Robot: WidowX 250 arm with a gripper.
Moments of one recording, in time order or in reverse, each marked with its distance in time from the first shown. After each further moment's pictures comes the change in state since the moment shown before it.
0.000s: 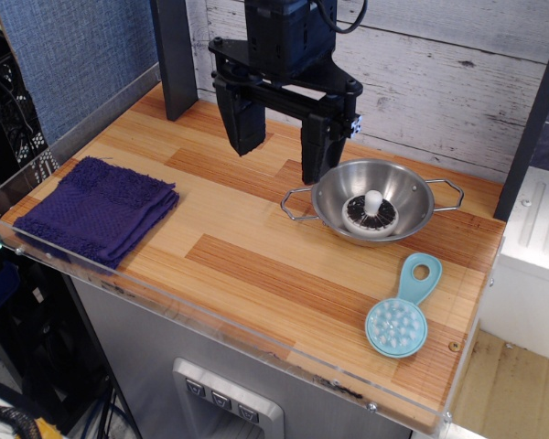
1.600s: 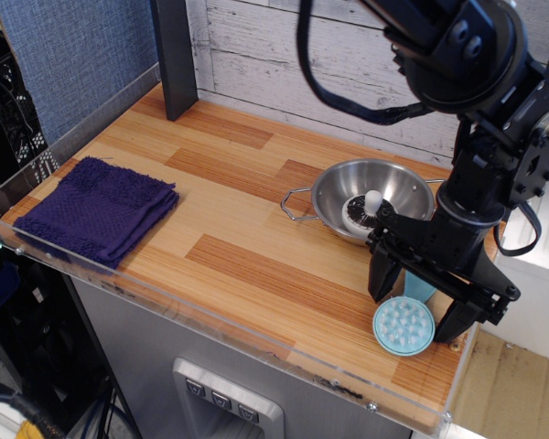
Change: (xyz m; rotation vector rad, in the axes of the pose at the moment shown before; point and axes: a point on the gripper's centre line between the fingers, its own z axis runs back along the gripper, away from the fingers) arm 0.022 -0.108 -0.127 0.110 0.119 -0.057
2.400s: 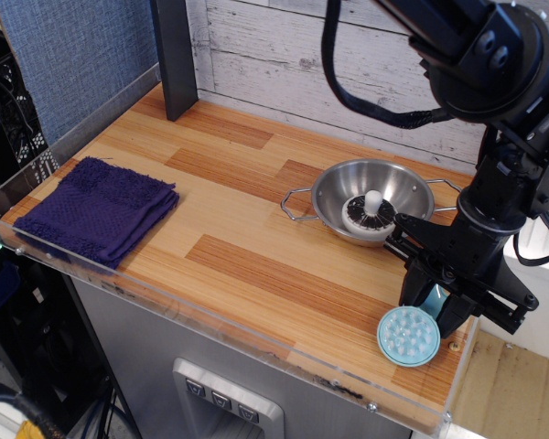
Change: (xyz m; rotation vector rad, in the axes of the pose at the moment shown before) arm 0.000 0.000 -0.005 0.046 0.012 -0.033
